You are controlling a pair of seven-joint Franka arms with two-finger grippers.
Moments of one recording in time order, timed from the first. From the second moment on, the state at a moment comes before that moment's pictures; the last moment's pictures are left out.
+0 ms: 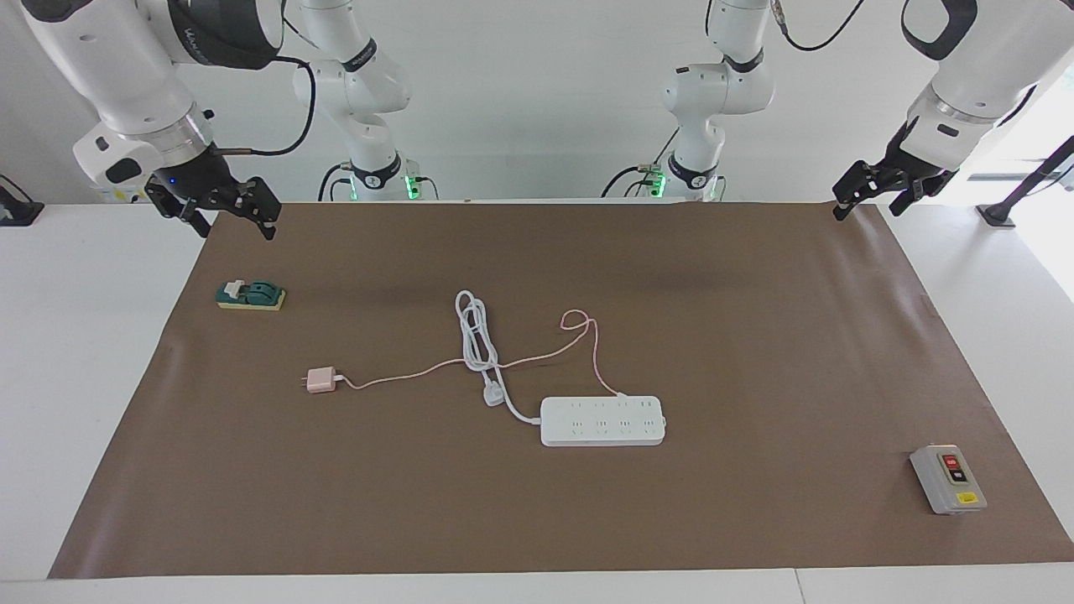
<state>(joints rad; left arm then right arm) -0.05 -0.08 0.09 -1.67 0.00 1.52 0.03 -0.05 0.00 -0.03 -1.62 -0.02 1.57 0.00</state>
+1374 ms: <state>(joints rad) -0.10 0.07 0.08 -1.46 0.00 1.35 0.09 -0.22 0.42 -0.04 -1.60 0.48 1.65 0.77</state>
